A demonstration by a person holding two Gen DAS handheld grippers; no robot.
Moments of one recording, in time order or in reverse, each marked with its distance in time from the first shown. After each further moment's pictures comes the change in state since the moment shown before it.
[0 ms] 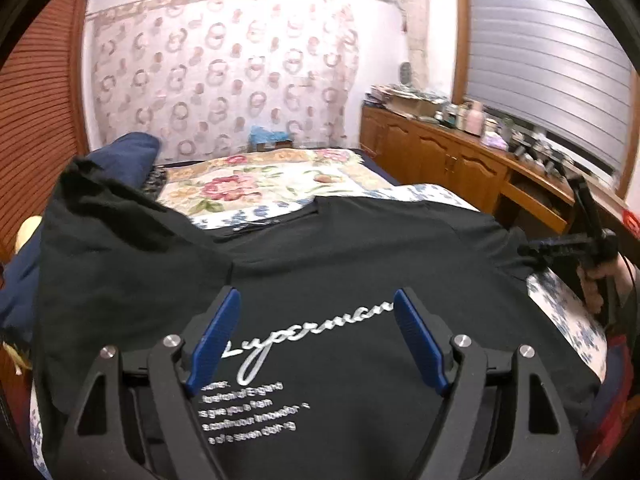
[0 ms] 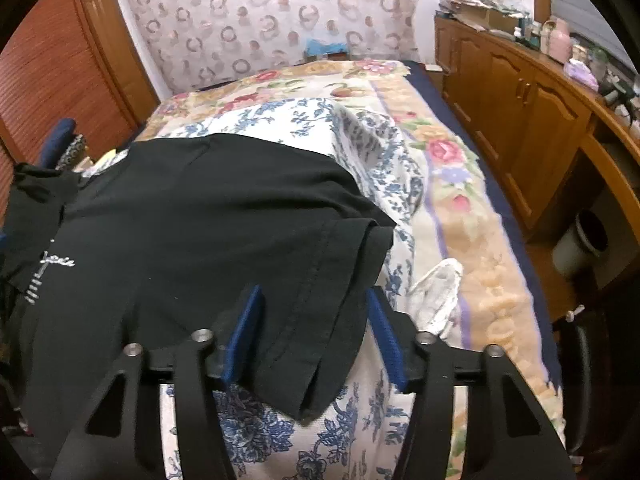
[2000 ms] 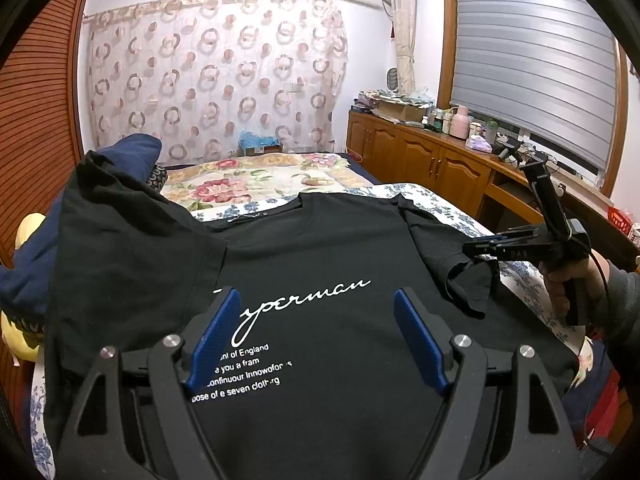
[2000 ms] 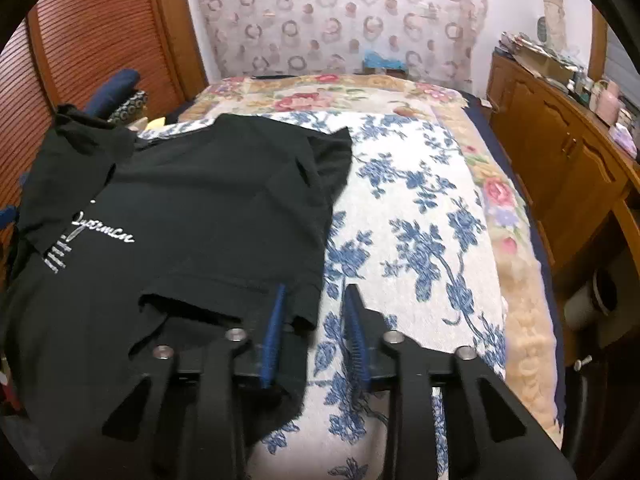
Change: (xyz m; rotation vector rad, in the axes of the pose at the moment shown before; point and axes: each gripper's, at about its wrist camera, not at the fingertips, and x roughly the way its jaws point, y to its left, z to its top) left arm -0.043 -0.010 -0.017 -0.005 -0.025 -0.018; right arm 0.010 0.101 -0.001 -0.197 -0.025 0.077
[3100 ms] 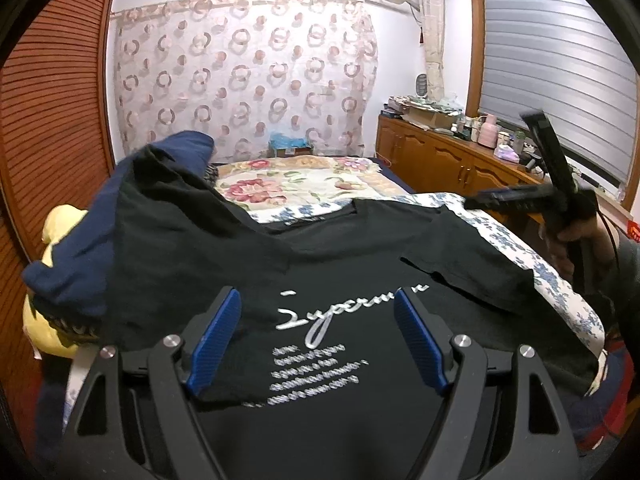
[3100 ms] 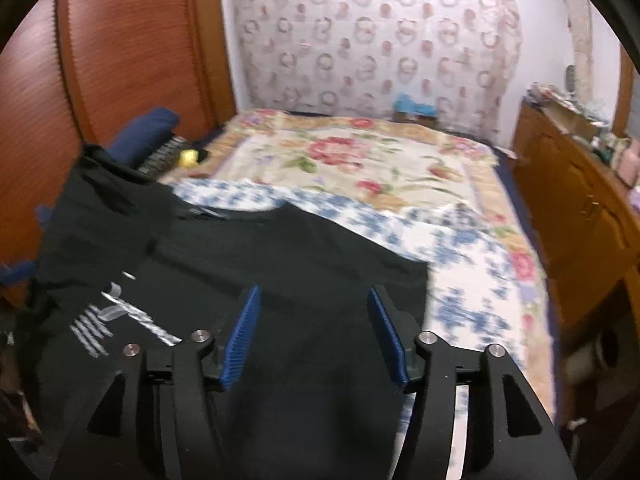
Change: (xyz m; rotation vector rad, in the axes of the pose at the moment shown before) left arm -0.010 0.049 0.000 -0.044 -0.015 0.098; right arm 0.011 0.055 0.084 -0.099 -0.082 -0.034
